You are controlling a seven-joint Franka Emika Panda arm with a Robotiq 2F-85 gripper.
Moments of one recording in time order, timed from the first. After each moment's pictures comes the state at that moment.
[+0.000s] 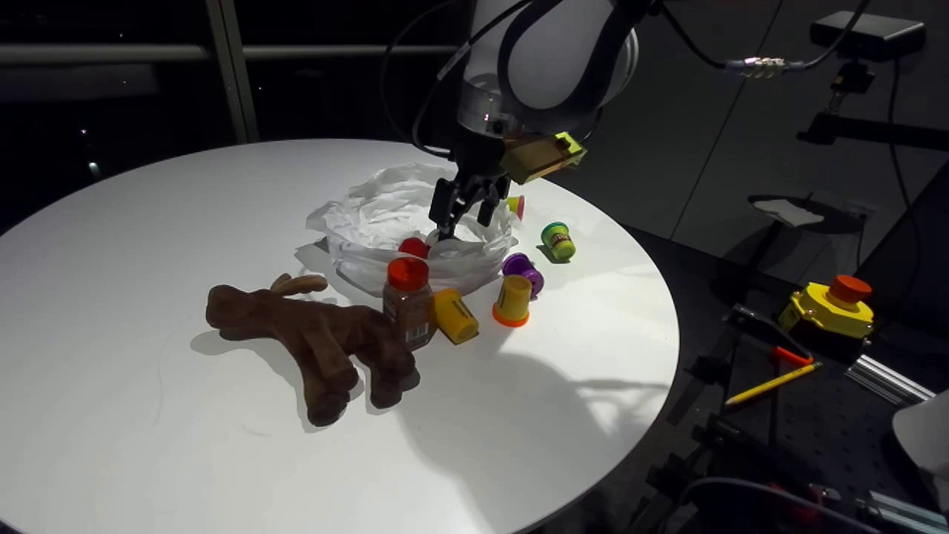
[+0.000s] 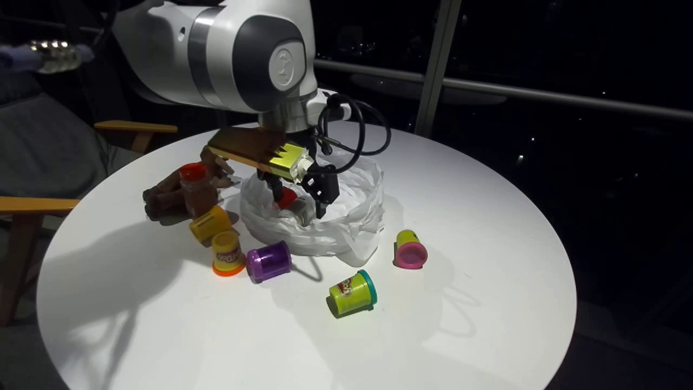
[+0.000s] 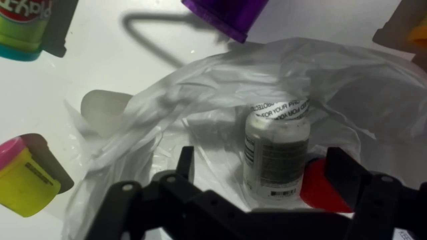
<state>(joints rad) 0.10 0.51 -0.02 -2.14 -0.10 2.79 0.16</state>
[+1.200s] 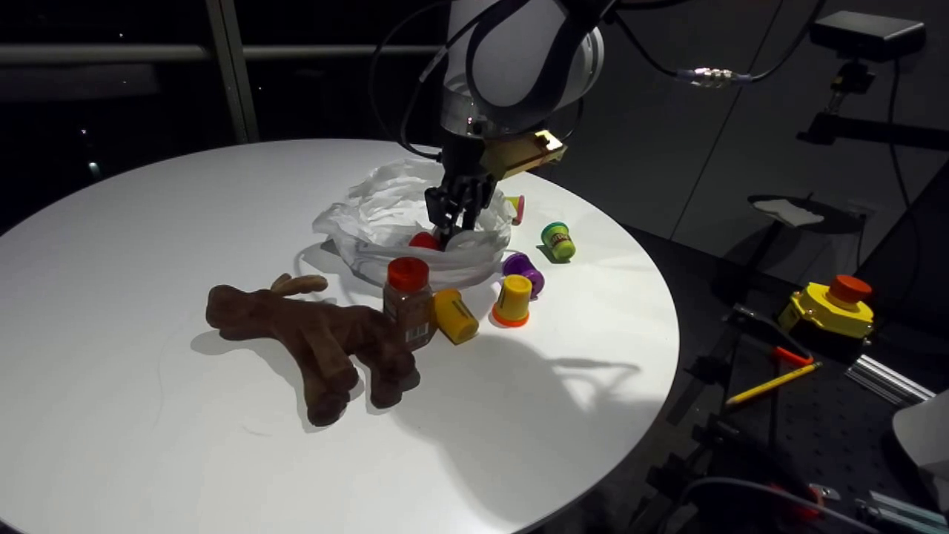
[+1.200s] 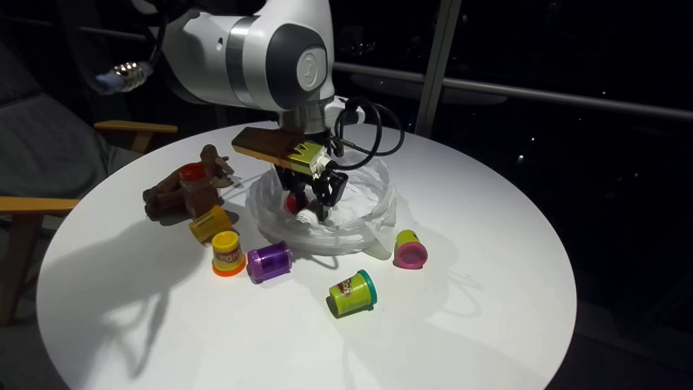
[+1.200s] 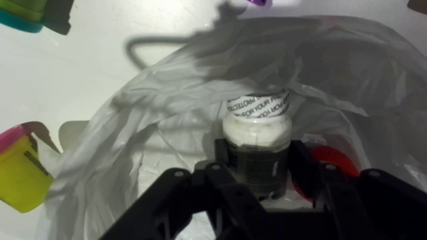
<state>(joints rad) 0.09 0.60 -0.03 -1.99 -0.09 2.67 0.16</state>
